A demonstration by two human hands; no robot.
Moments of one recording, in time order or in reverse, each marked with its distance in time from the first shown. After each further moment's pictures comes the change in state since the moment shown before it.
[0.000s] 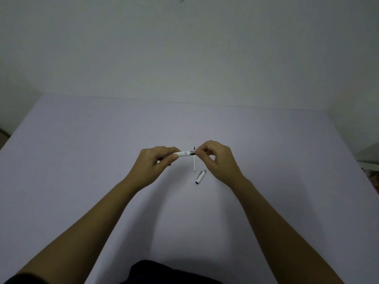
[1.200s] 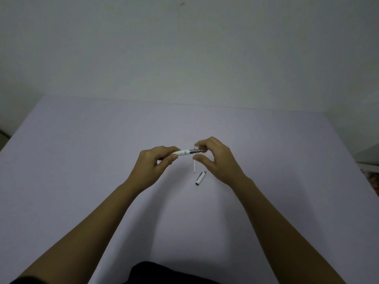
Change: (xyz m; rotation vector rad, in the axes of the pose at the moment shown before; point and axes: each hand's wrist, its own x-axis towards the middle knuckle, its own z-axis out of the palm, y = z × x) left_hand -0.002 0.005 0.000 0.064 0.075 0.062; right_hand 0.003 -0.005 -0.005 -0.192 -0.039 -0.099
